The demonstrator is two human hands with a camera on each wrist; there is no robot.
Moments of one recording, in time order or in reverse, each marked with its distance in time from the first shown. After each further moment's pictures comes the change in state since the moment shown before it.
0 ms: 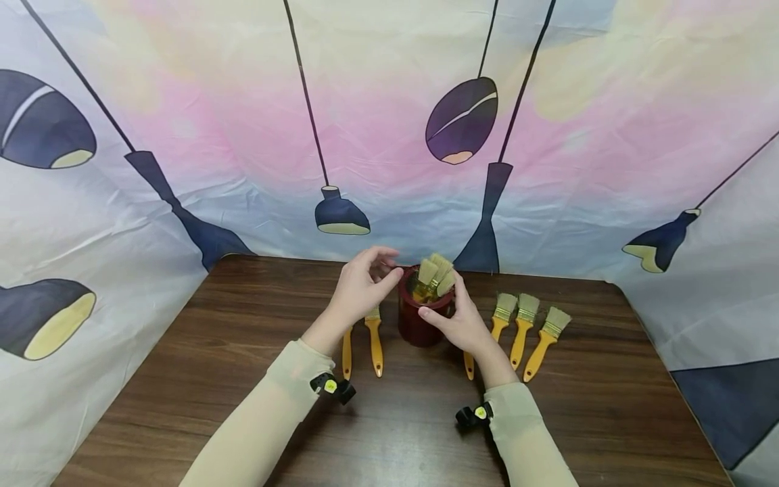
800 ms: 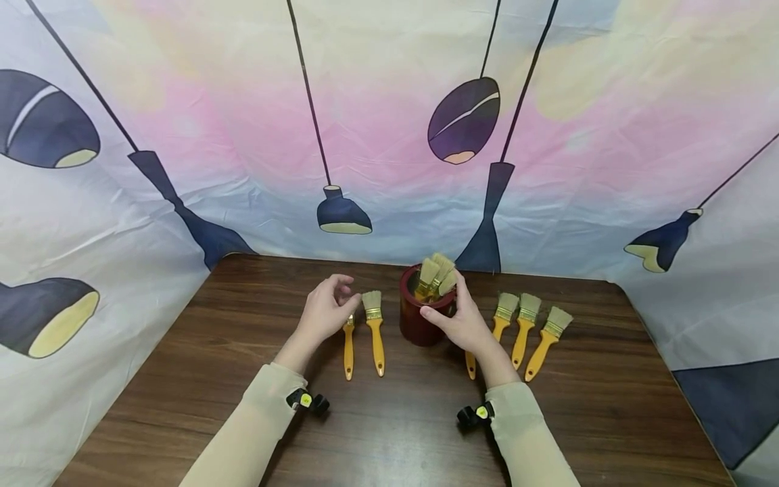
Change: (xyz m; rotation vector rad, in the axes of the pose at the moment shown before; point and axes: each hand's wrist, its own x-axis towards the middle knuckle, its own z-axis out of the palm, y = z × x) left_hand -0.050 -0.076 -0.027 0.193 0.028 -0.277; right_hand -0.001 -0.006 -0.001 -0.008 -0.013 0.039
